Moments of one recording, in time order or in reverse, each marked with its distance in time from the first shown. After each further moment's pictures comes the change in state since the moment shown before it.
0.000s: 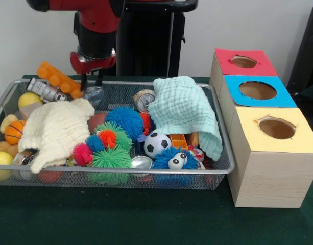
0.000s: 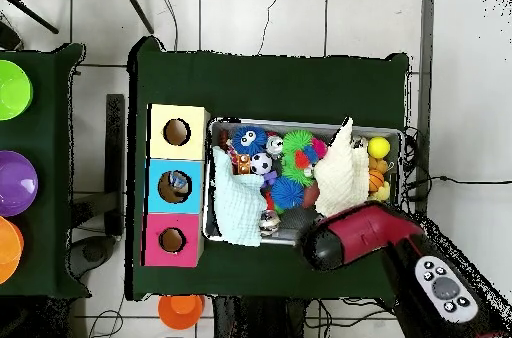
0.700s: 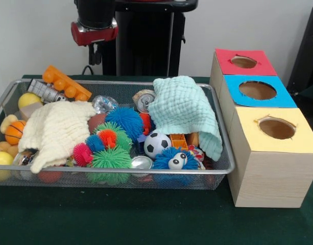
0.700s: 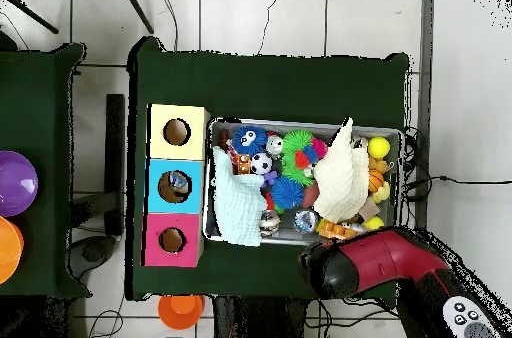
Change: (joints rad) arm -0.107 -0.158 0.093 0.176 0.120 0.000 0.000
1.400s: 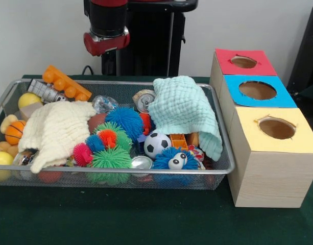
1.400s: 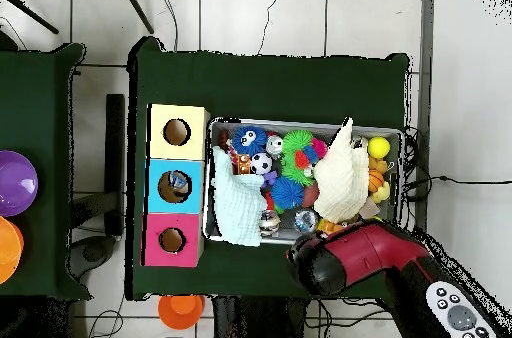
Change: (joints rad) arm 0.006 0.060 0.052 -0.003 -0.068 -0.057 0.000
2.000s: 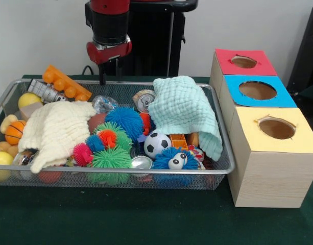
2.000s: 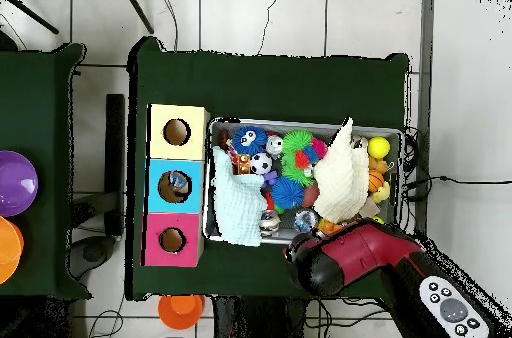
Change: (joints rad) arm -0.003 0.053 0.000 -0.007 -0.066 -0.064 0.000
